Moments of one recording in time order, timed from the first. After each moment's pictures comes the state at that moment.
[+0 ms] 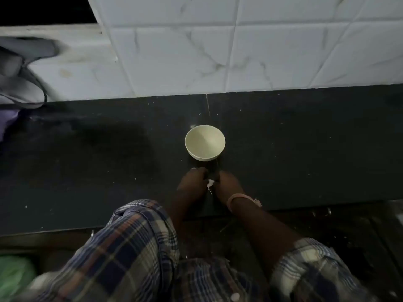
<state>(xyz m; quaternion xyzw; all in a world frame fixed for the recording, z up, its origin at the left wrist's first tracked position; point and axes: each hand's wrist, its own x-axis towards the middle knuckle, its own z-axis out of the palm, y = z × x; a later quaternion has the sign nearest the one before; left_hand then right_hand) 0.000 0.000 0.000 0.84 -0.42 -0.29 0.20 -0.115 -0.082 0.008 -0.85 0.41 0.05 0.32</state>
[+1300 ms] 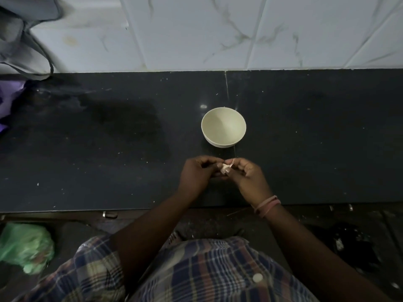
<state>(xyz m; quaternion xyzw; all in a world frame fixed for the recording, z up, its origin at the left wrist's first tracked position) -0.003 0.042 0.041 0.69 -0.21 -0.38 0.57 -0.129 -0.058 0.042 -0.62 0.37 -0.19 0.67</state>
